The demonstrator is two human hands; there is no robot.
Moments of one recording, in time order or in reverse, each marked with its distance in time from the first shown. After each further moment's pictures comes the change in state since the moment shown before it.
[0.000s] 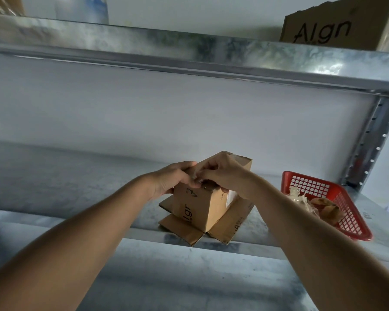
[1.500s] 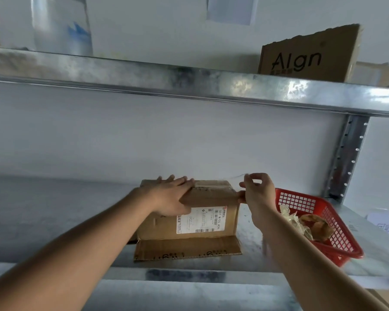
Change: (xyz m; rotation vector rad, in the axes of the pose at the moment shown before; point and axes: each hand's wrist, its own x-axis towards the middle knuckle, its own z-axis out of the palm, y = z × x) left_hand 0.034 0.025 -0.016 1.268 -0.054 0.054; right_hand -0.007 0.053 -0.035 0.601 0.873 0.206
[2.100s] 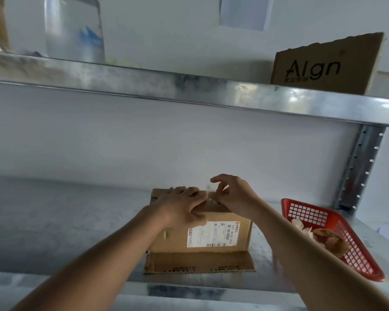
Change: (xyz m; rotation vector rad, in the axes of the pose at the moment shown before) left_hand 0.015 -0.003 0.019 -0.003 0.159 0.092; right_hand 0.012 -0.018 0.051 -0.804 -0.597 -0.438
